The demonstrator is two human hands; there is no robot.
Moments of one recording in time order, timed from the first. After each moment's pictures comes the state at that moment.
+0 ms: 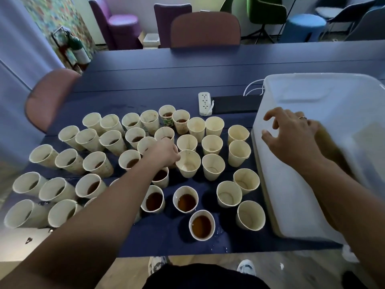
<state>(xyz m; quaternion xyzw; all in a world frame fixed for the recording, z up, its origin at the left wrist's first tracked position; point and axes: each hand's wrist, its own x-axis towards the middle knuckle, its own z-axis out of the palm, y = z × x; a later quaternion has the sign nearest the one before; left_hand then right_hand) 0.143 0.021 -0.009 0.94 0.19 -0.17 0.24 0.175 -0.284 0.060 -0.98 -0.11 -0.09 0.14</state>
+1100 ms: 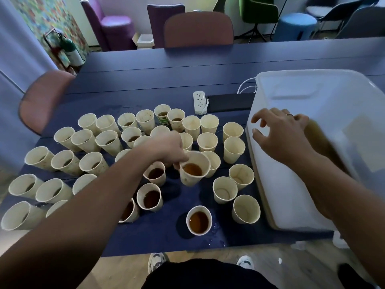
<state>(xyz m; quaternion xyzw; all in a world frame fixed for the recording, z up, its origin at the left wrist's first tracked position) 0.122 -0.011 0.069 0.95 0.06 -0.27 0.18 0.161 -0.280 0.067 -0.97 -0.16 -0.10 0.13</state>
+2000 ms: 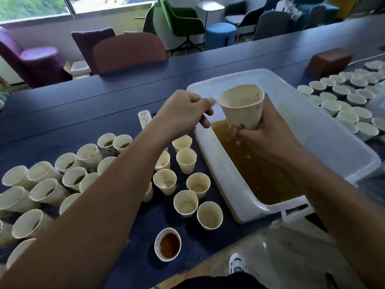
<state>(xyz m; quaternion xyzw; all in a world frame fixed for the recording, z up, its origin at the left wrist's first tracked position) 0.170 -0.159 0.153 0.88 -0.10 -0.07 0.47 0.131 -0.364 0.101 -0.89 -0.06 -0.12 0.44</state>
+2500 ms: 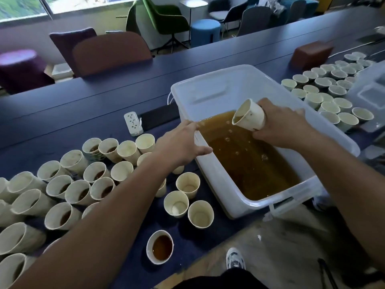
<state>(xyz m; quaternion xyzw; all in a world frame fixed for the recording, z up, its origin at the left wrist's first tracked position) 0.172 -0.182 0.081 0.96 -0.17 -0.13 0.20 0.142 -0.431 0.106 -0.99 0.07 0.00 0.10</state>
